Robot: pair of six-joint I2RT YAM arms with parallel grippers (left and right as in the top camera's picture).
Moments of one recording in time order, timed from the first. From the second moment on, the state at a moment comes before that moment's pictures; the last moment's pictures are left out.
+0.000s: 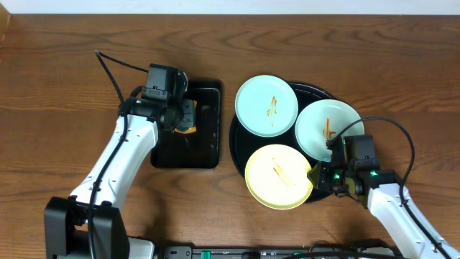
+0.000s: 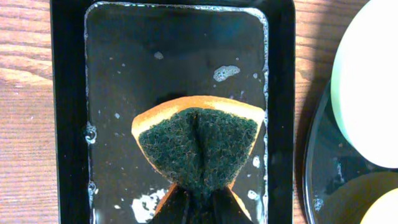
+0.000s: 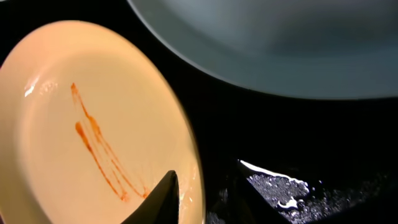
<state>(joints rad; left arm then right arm) -0.19 1.55 1.10 -0.67 0.10 -0.20 0.12 1.22 0.46 -0.49 -0.36 0.38</state>
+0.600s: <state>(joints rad) -0.19 1.55 1.10 -0.65 0.10 -0.20 0.12 1.22 0.38 -0.33 -0.39 0.47</state>
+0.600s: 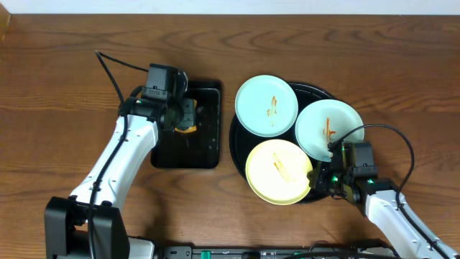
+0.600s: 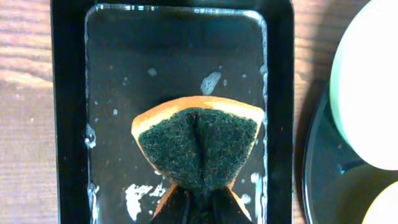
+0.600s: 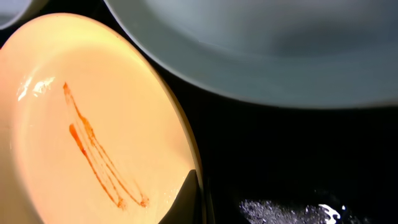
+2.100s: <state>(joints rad) -0.19 1.43 1.10 -0.48 0.00 -0.23 0.12 1.22 0.38 -0.27 -0.37 0.47</state>
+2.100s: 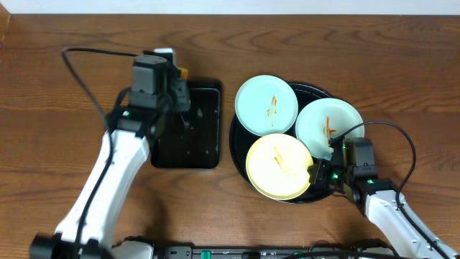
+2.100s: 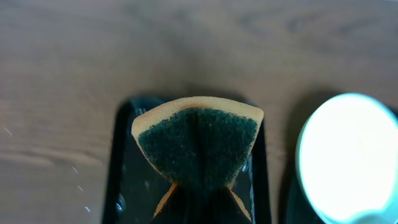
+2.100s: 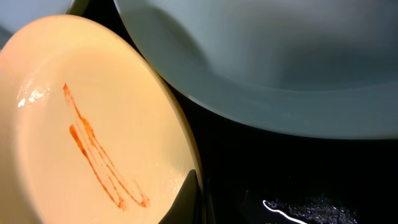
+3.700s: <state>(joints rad) -0.38 1.70 1.08 -0.54 0.12 -0.30 0.12 1.22 0.38 -0.27 -0.37 0.47</state>
